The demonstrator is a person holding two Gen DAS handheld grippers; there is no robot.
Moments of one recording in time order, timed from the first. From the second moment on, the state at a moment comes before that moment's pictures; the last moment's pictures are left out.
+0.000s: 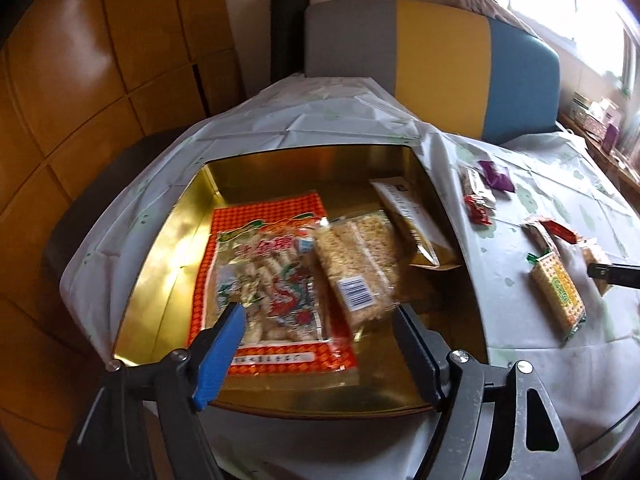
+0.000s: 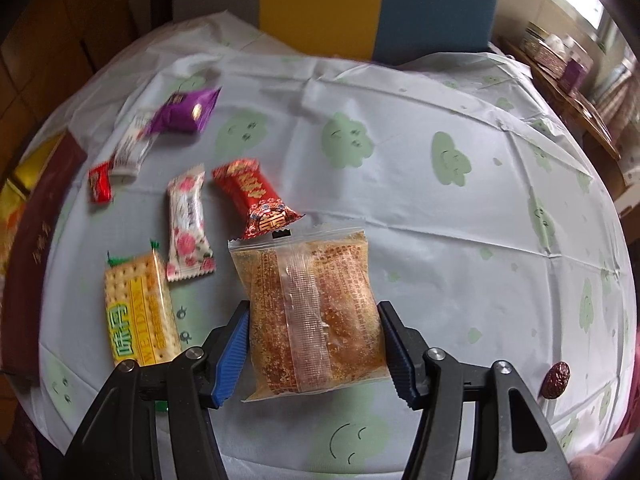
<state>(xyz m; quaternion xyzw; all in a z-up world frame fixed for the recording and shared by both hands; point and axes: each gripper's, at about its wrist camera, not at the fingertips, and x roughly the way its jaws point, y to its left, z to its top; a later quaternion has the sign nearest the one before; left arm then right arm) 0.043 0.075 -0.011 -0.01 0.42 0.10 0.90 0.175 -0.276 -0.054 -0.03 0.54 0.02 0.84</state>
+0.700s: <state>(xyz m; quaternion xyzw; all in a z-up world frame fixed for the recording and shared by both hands) 0.033 0.132 -0.007 -0.06 0.40 0.15 0.90 0.128 -0.189 0.004 0.00 0.48 0.15 0.86</state>
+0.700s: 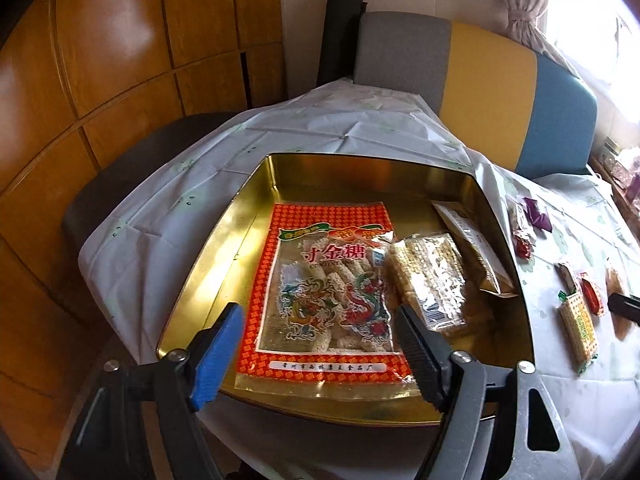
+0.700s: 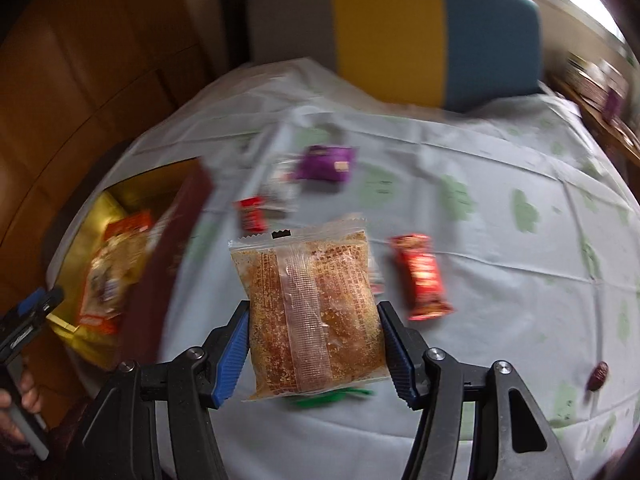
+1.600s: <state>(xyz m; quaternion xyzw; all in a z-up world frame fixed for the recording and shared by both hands) 0.025 0.148 -0.009 -0.07 0.40 0.17 0.90 0.095 -0.053 0.001 -0.04 0.48 0.30 0.82</state>
